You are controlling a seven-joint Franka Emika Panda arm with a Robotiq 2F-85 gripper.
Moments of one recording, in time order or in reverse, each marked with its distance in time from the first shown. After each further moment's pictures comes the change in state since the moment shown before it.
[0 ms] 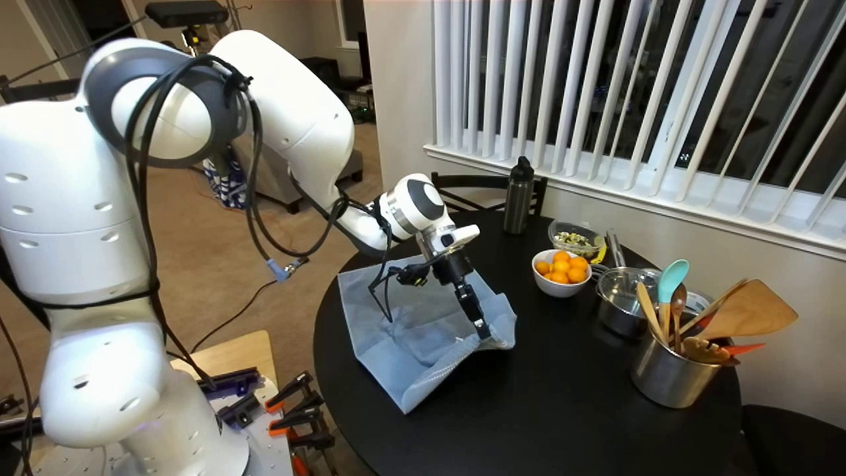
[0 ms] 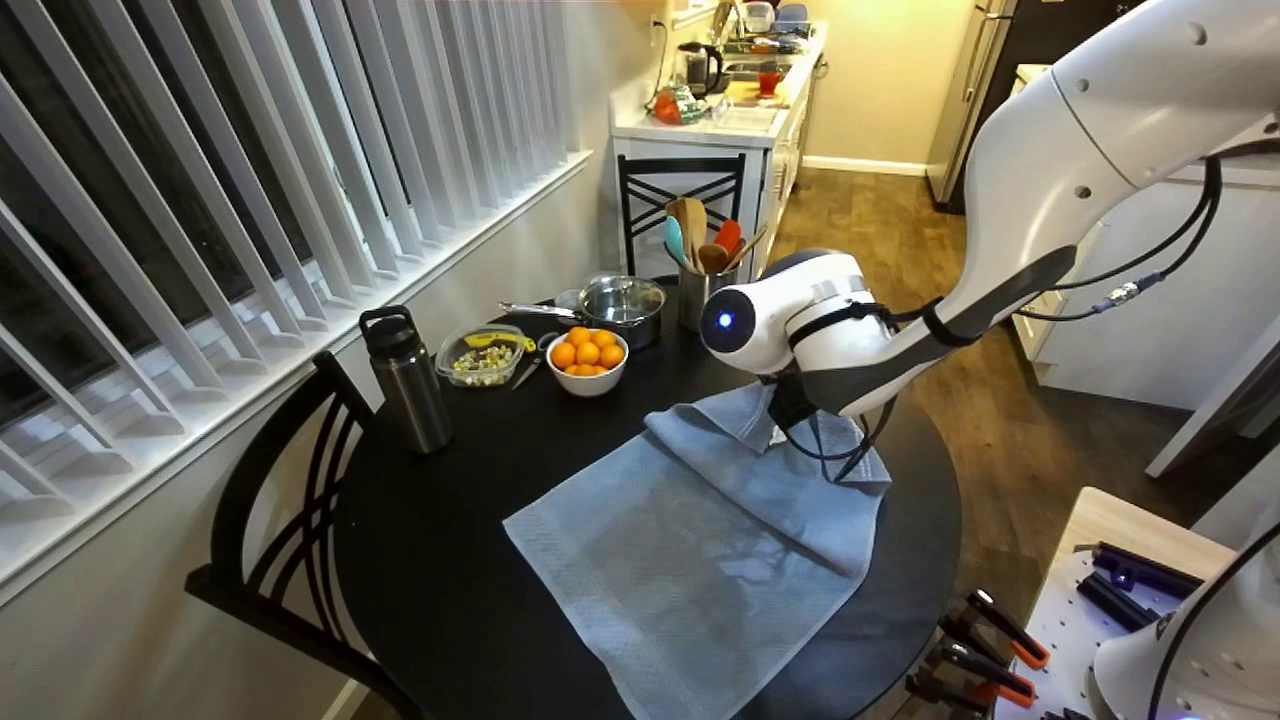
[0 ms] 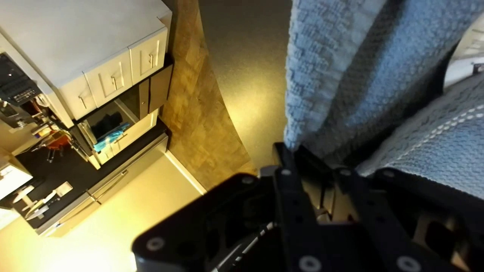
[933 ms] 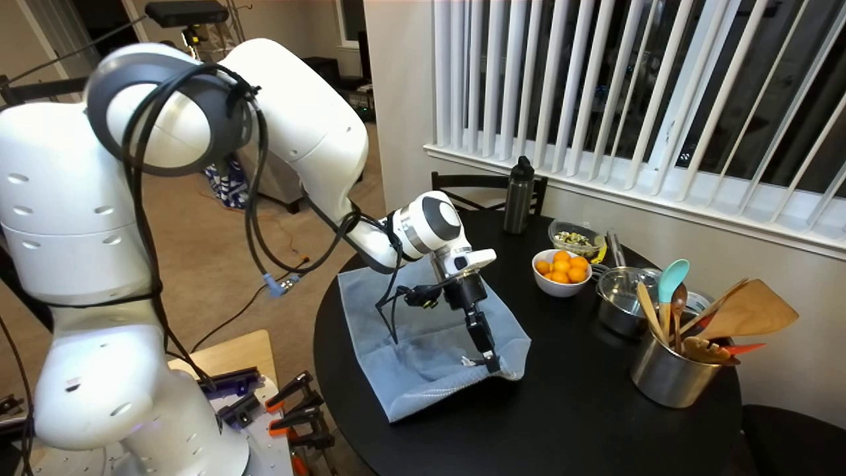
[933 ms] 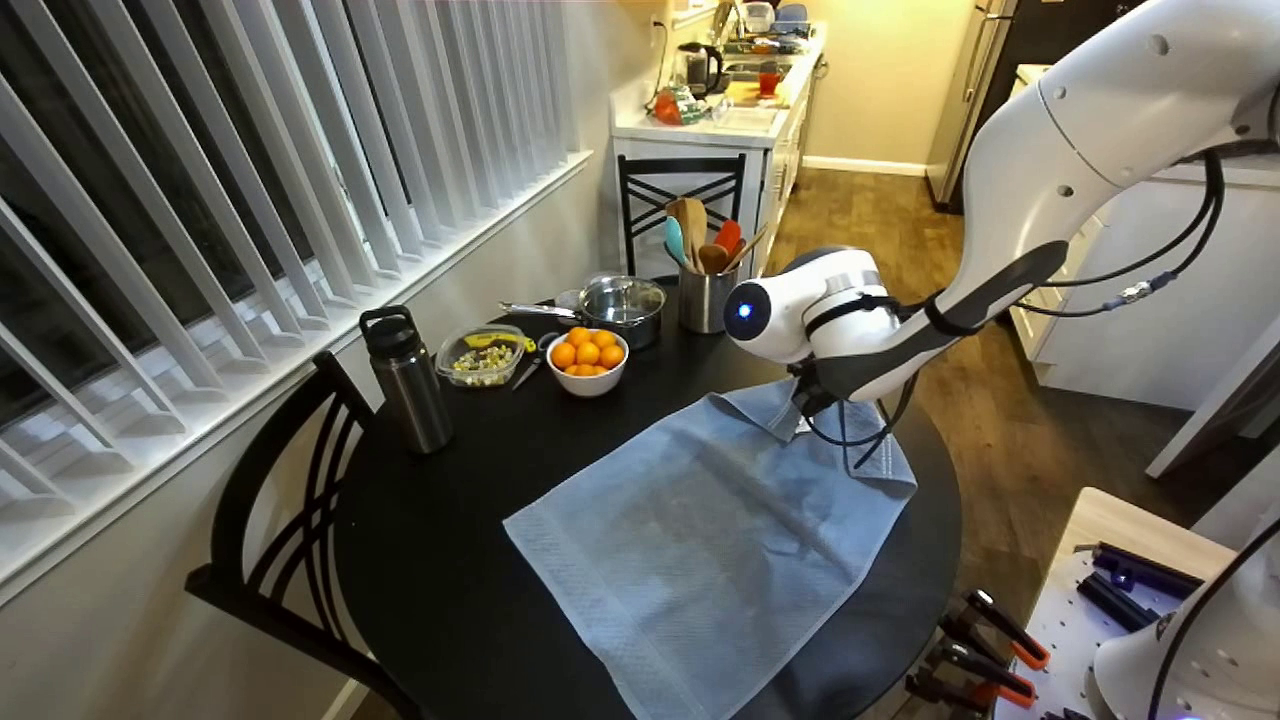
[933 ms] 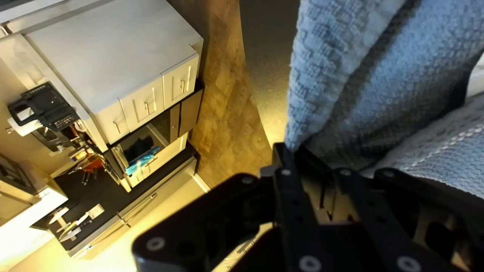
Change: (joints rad) arm -0.065 0.027 -0.041 -0.010 -0.009 -0.022 0.000
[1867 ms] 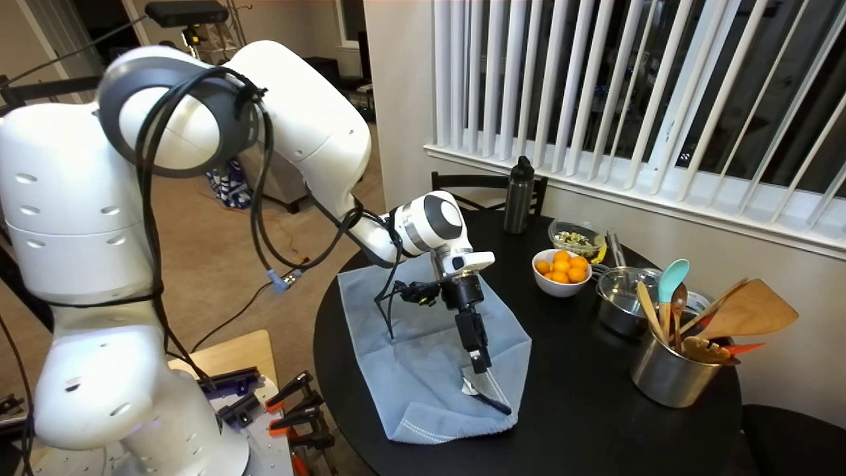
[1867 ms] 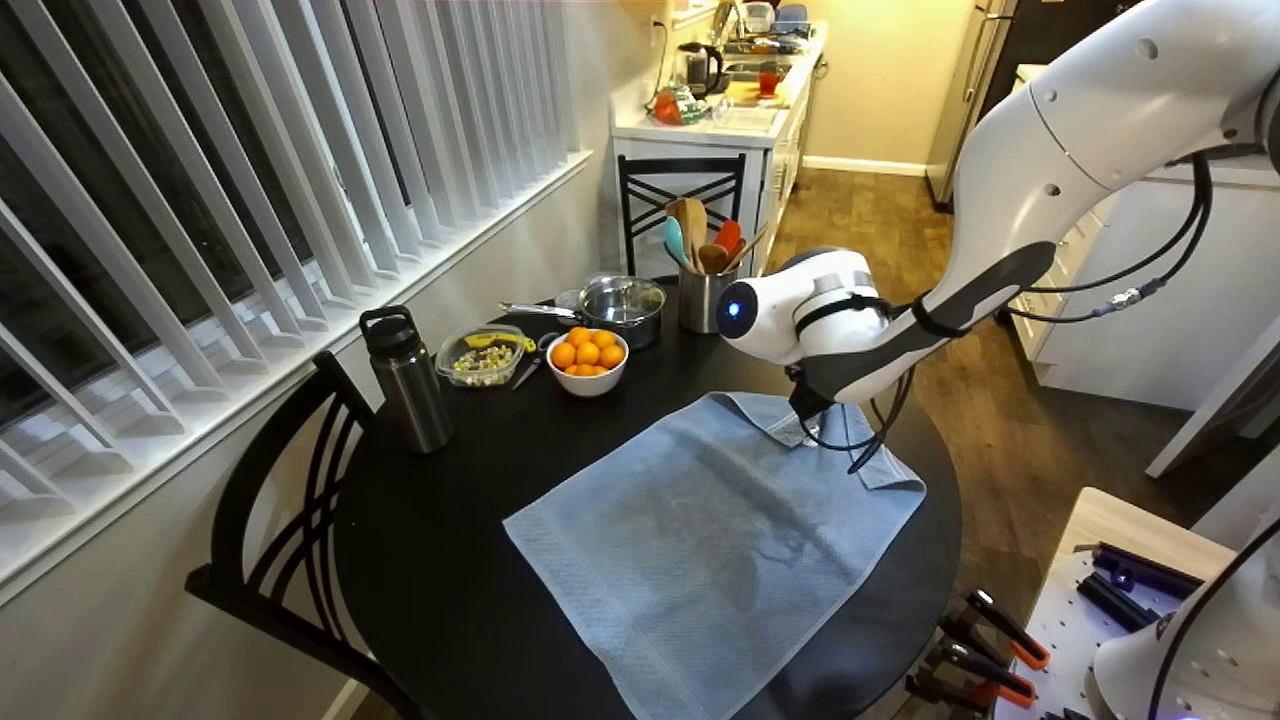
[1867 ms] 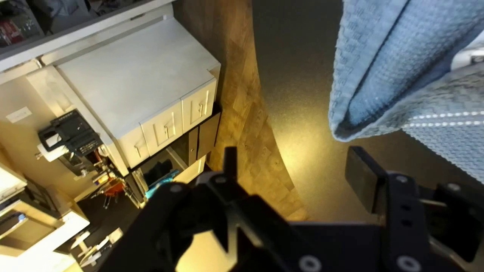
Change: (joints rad) arm 0.000 0.017 0.017 0.026 0.085 -0.084 0.012
